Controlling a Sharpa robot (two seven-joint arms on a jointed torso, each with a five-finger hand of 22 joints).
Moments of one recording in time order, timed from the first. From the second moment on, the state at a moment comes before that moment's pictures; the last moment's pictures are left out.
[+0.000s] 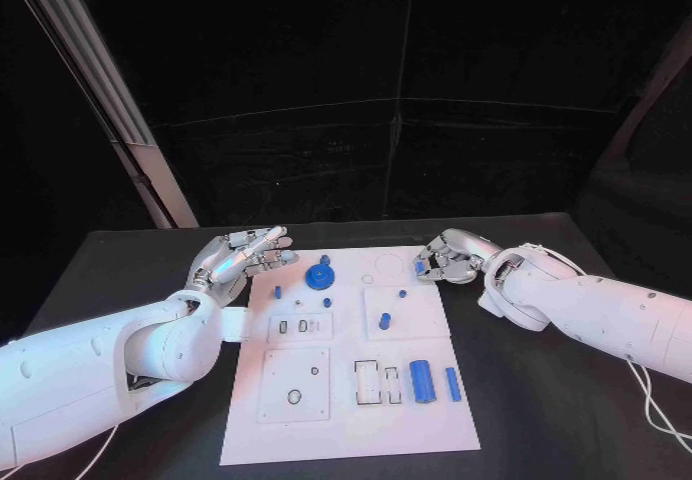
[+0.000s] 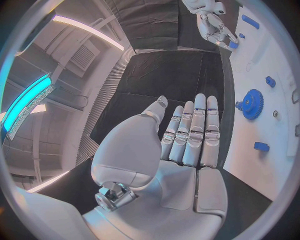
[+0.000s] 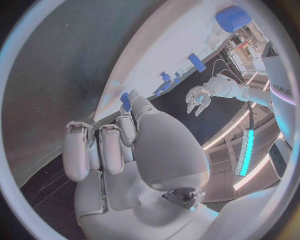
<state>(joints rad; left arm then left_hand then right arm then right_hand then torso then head) 1.24 -0.83 -0.19 1.54 0.22 -0.31 0.62 1.31 0.05 0.09 0.02 0.13 0.97 0.23 0.07 0.07 1.07 0.17 0.10 0.07 1.13 0.12 0.13 0.15 0.17 0.99 0.24 0.14 0.07 1.07 -0.85 0.09 1.28 -1.26 -0.31 0.08 1.46 0.03 0.12 0.03 0.13 1.06 0.13 0.11 0.07 1.38 0.07 1.23 1.29 1.47 -0.02 1.45 1.31 0.06 1.45 0.09 1.50 1.31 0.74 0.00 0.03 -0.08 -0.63</state>
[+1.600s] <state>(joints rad) 1.24 -0.83 -0.19 1.54 0.22 -0.31 0.62 1.31 0.05 0.09 0.02 0.13 0.97 0.23 0.07 0.07 1.07 0.17 0.10 0.07 1.13 0.12 0.13 0.15 0.17 0.99 0.23 0.13 0.07 1.02 -0.58 0.06 1.51 -1.50 -0.30 -0.18 1.41 0.04 0.15 0.04 0.15 1.07 0.13 0.11 0.07 1.40 0.05 1.22 1.28 1.47 -0.03 1.45 1.31 0.06 1.44 0.08 1.50 1.31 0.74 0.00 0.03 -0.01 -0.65</state>
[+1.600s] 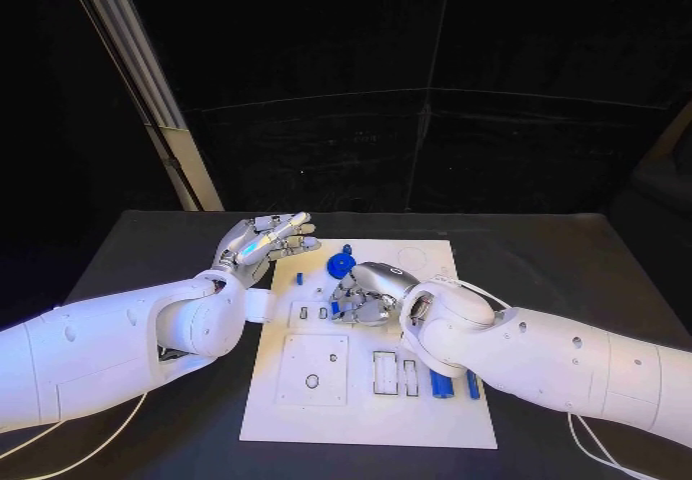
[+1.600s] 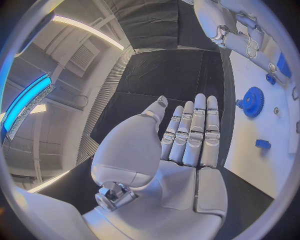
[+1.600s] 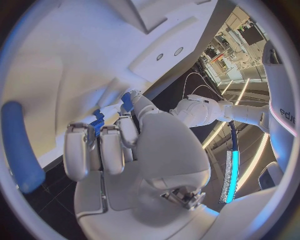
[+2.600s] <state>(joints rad) 1.24 -0.83 -0.19 1.53 0.22 -0.31 0.62 1.31 0.05 0.09 0.02 0.13 0.97 0.23 0.07 0.07 1.07 0.17 0.10 0.07 1.13 0.12 0.13 0.15 0.17 0.99 0.23 0.13 0.07 1.02 -0.55 0.06 1.49 -1.56 -0.28 -0.21 1.38 0.02 0.16 0.04 0.15 1.08 0.12 0.09 0.07 1.40 0.04 1.20 1.27 1.47 -0.03 1.45 1.31 0.06 1.44 0.08 1.50 1.31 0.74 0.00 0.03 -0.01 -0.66</state>
